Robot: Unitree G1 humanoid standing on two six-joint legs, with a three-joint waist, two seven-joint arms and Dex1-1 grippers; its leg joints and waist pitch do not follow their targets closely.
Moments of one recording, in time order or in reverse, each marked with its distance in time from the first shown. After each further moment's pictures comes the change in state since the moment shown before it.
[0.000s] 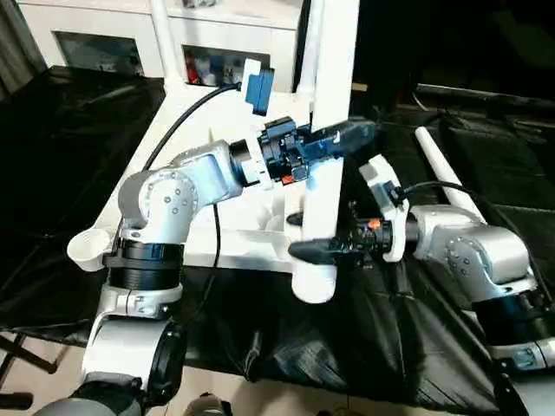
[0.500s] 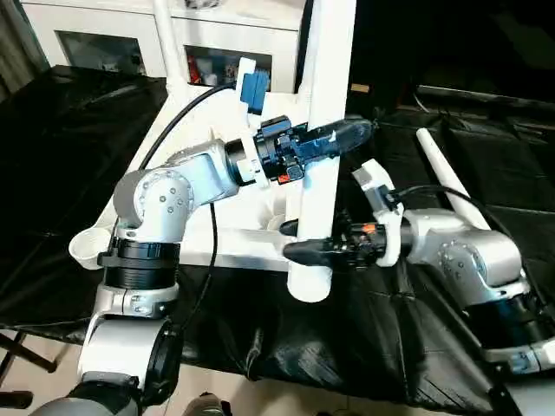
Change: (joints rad) left arm 0.007 0.001 0.003 -0.009 -0.017 0.000 0.001; right arm 0.033 0.038 -0.003 -0.049 0.024 0.034 -0.057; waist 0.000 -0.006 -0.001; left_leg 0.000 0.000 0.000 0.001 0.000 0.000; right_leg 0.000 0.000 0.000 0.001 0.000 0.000
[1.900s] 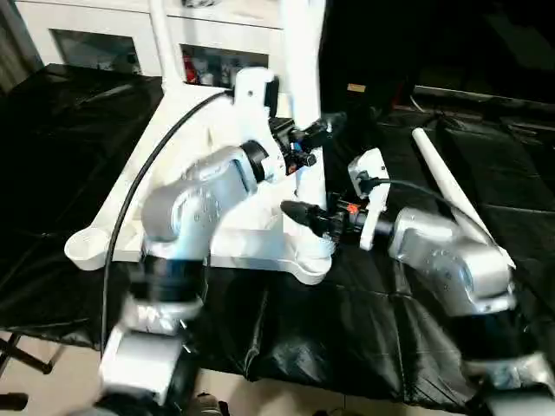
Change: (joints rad) left arm 0.010 -0.042 -0.064 -0.019 0.287 -0.163 0.427; right arm 0.001 0.048 -0.076 -0.025 -0.123 -0.015 -0.385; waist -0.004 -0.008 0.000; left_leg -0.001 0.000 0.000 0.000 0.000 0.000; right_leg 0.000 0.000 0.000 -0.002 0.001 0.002
